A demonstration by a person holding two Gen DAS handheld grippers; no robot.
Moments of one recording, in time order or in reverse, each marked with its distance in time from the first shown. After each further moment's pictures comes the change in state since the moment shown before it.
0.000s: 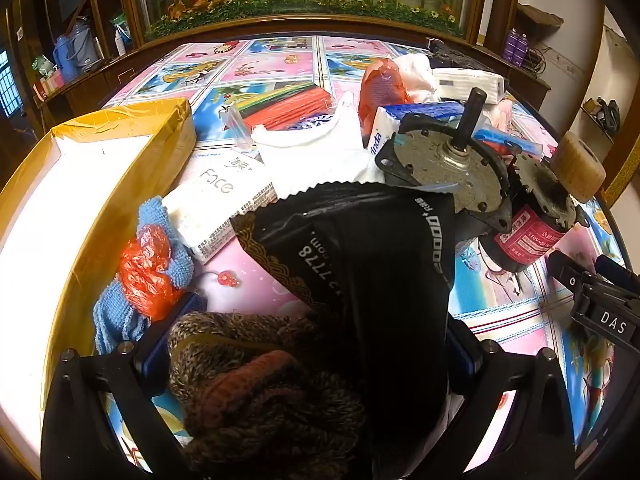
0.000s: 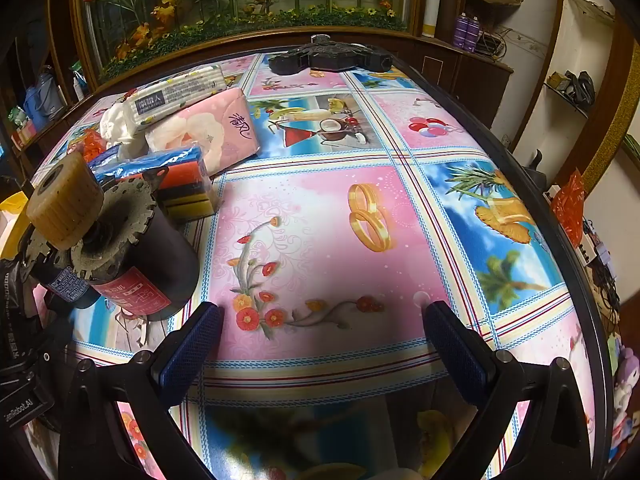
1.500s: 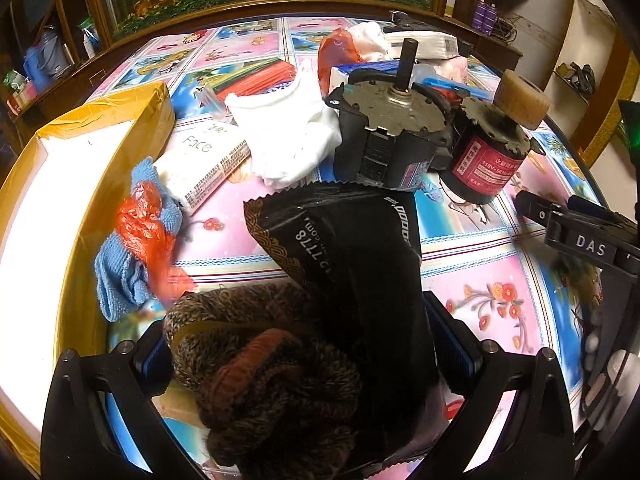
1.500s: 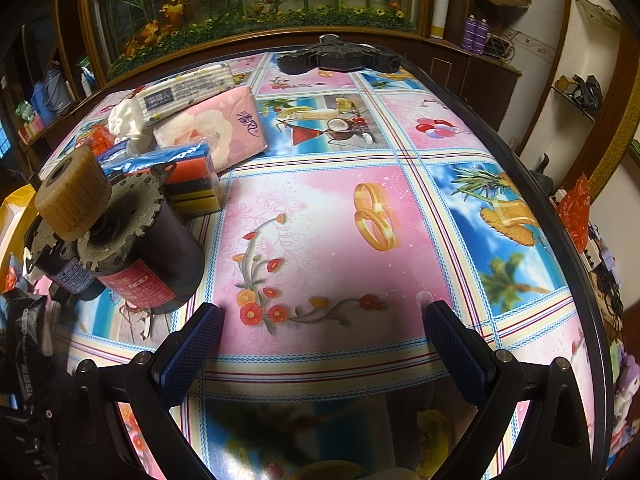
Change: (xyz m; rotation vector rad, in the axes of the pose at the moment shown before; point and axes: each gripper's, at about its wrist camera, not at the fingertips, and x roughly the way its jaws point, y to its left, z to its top) left arm -0.020 -0.005 -0.025 0.094 0.074 -0.062; right arm -0.002 -0.003 -0.006 -0.029 0.008 0.036
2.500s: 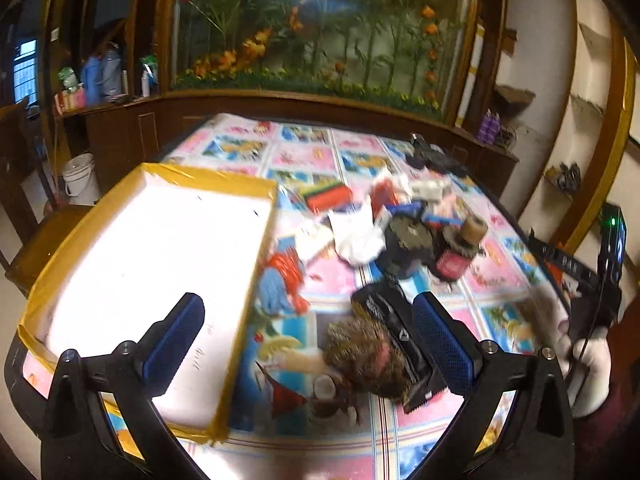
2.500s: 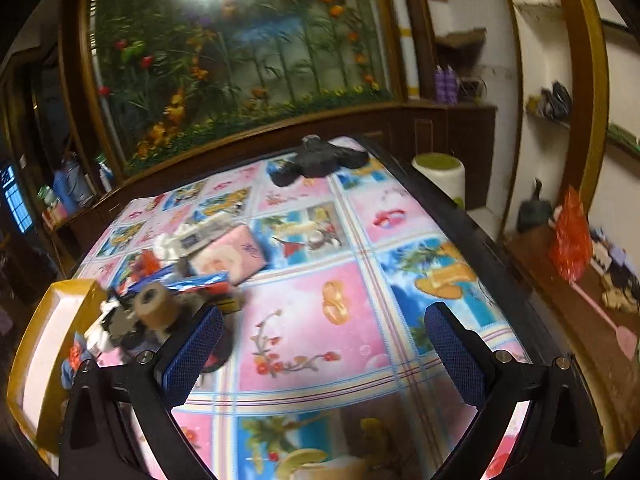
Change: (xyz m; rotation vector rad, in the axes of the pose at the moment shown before) left arm -0.127 0.069 -0.038 -0.136 -0.326 -0.029; right arm -0.084 -0.051 -0.024 0.181 -0.320 0.083
